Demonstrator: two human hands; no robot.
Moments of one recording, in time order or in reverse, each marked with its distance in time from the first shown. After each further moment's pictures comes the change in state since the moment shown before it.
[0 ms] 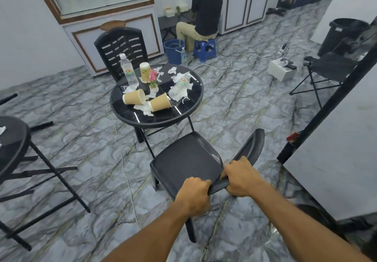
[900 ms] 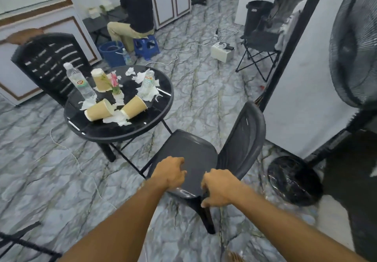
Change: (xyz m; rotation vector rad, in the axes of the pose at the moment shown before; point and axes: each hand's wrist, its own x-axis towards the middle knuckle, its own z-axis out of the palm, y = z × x) left_hand 0.032 -0.165 -0.021 -0.064 -0.192 0.080; right_hand 0.035 -0.151 0.007 0.377 -0.169 0.309
